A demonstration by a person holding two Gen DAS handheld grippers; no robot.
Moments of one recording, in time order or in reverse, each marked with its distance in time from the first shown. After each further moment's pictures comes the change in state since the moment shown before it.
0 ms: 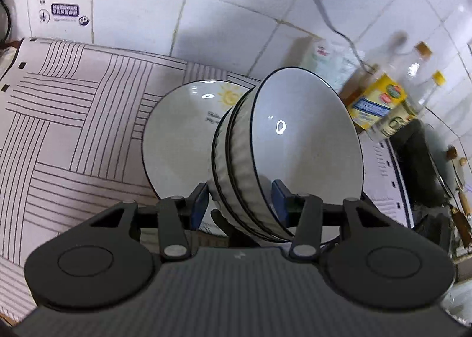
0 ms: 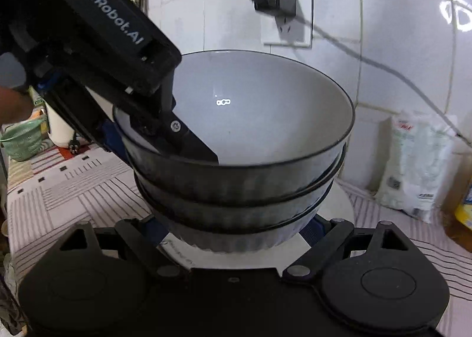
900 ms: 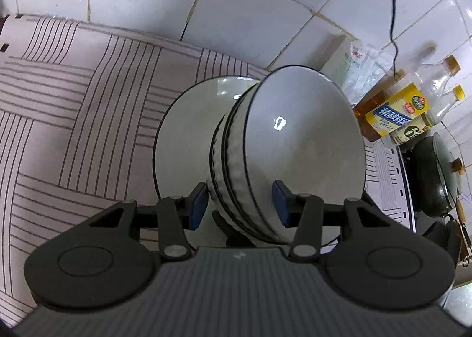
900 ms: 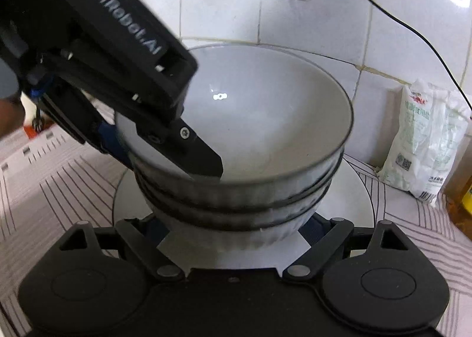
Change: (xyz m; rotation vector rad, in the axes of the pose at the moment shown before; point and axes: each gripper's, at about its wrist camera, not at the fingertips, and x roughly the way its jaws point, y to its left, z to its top) left arm 0.043 0.039 0.023 -0.059 0.074 -0.044; right arm 0.052 0.008 0.011 -0.008 0.172 -0.097
